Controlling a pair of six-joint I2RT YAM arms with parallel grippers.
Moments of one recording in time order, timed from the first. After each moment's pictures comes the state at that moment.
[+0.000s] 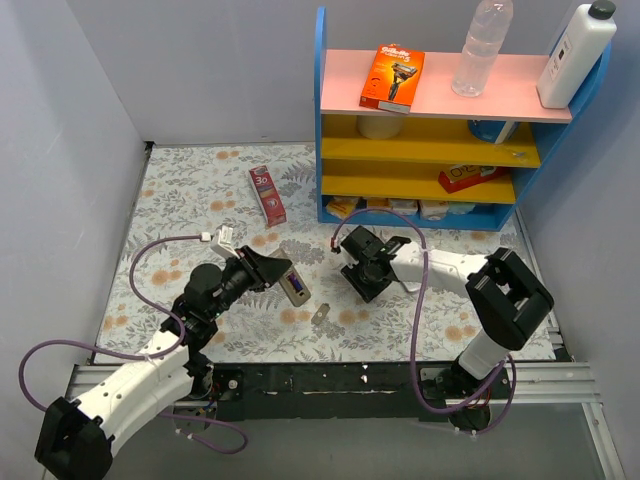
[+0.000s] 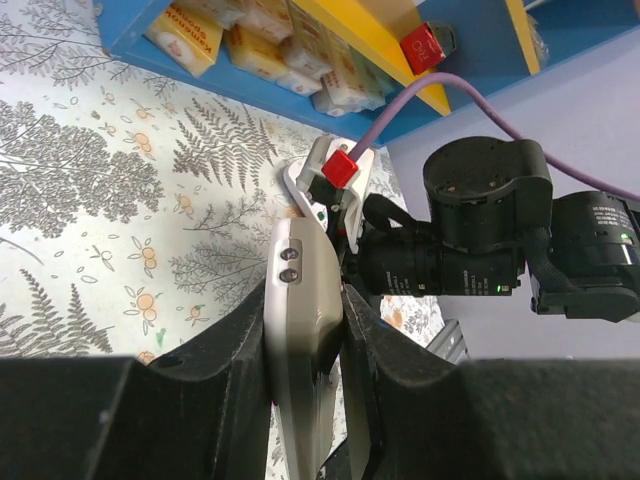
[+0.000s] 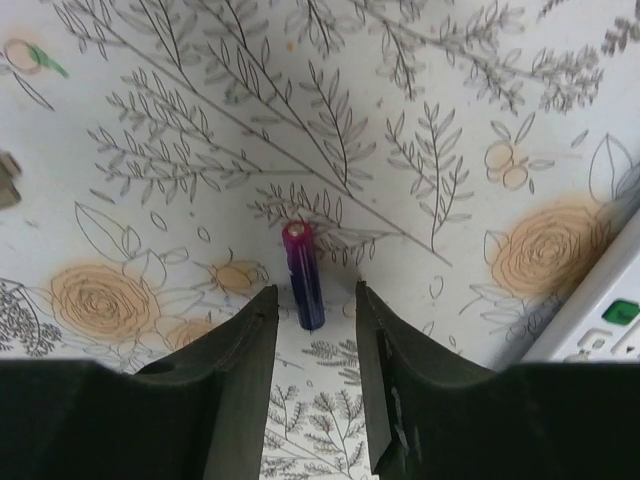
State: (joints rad) left arm -0.56 0.66 0.28 0.26 0.12 -0.91; right arm 0.83 1.65 0.97 -0.57 0.05 0.05
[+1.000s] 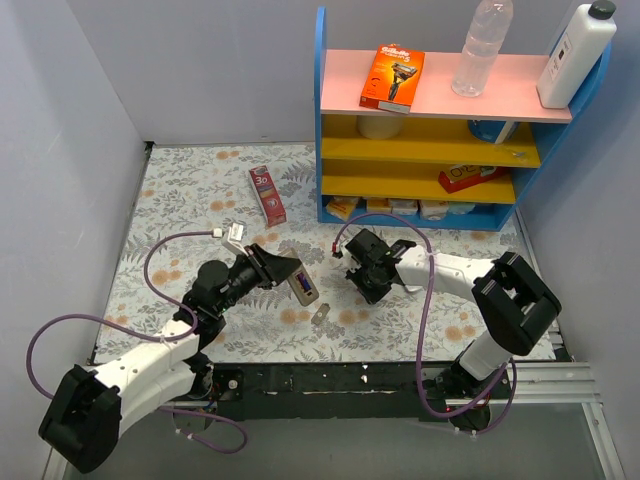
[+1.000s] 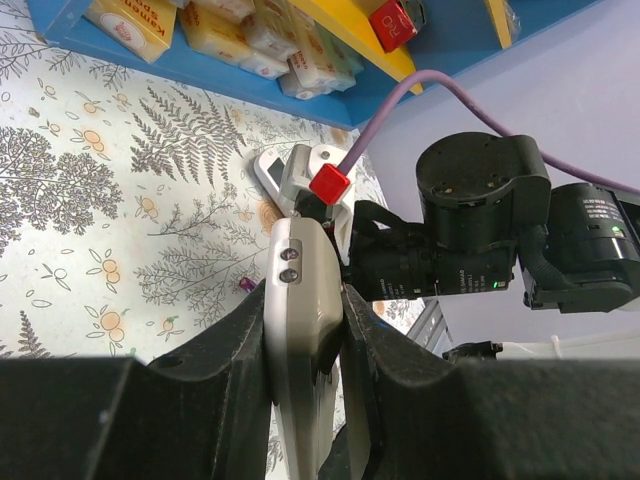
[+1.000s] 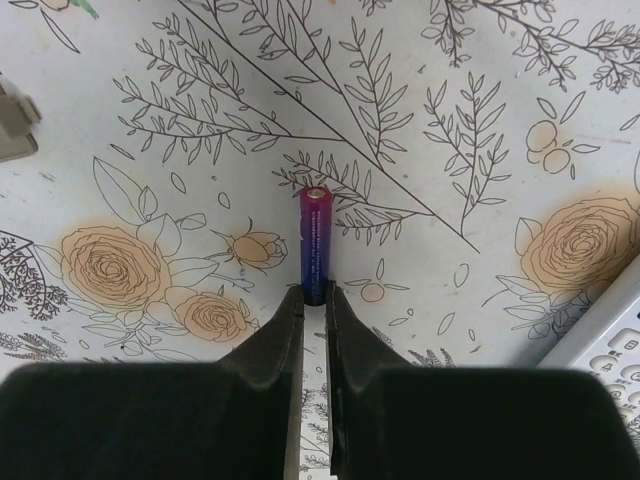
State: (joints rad) left arm -0.56 0.85 0.26 0.52 0.22 -0.93; right arm 0.82 1.59 0.90 -0.56 -0.01 0.01
